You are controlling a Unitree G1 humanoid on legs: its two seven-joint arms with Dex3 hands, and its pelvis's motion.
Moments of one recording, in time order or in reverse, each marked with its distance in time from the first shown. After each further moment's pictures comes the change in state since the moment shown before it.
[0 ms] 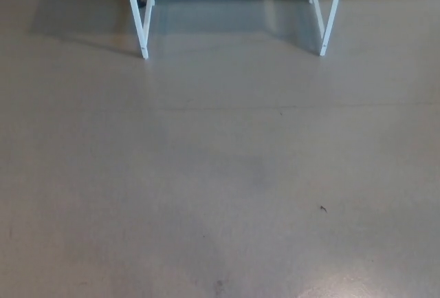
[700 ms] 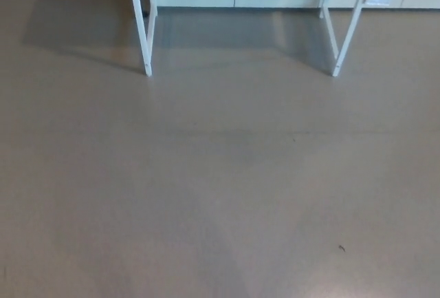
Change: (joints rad) left_arm -0.017 0.025 0.118 -0.010 -0.153 -0.004 -0.091; right_arm 0.000 0.025 -0.091 -0.010 0.122 -0.056 0.059
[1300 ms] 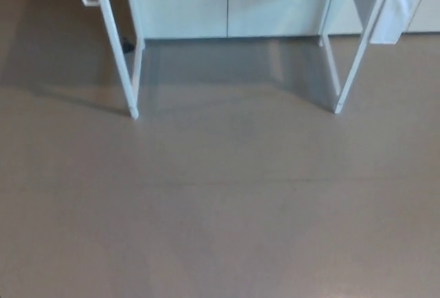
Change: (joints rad) left_arm 0.000 -0.001 -0.034 -0.009 -0.020 0.002 -0.009; right_arm -0.005 -0.008 0.020 0.008 0.014 -0.027 -0.002
